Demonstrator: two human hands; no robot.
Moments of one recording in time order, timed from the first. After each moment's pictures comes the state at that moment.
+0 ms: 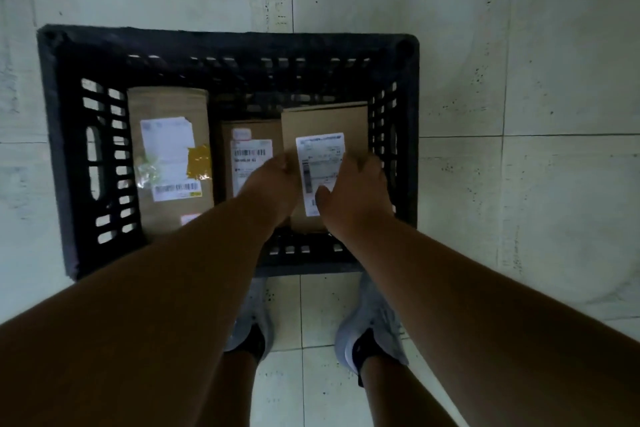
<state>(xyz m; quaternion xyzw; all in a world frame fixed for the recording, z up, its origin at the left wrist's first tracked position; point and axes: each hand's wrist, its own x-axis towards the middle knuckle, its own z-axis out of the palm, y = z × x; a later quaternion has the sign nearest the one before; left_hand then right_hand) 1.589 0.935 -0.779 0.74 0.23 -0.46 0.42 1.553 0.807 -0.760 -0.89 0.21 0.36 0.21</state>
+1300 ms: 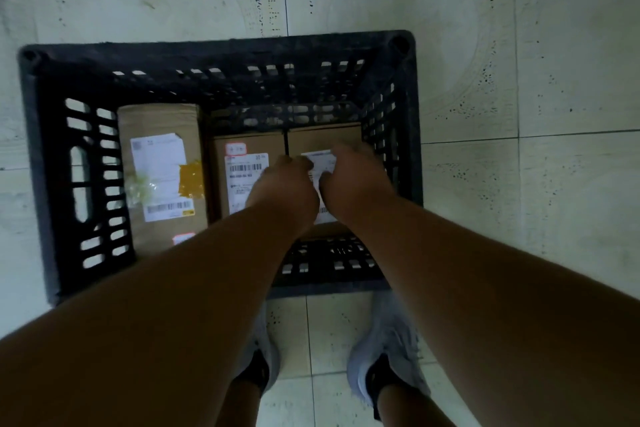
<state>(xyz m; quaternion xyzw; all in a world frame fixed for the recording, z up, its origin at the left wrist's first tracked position) 1.595 0.901 -0.778 0.89 0.02 -0.41 0.18 1.585 0.790 -0.788 -0.89 0.15 0.34 0.25</state>
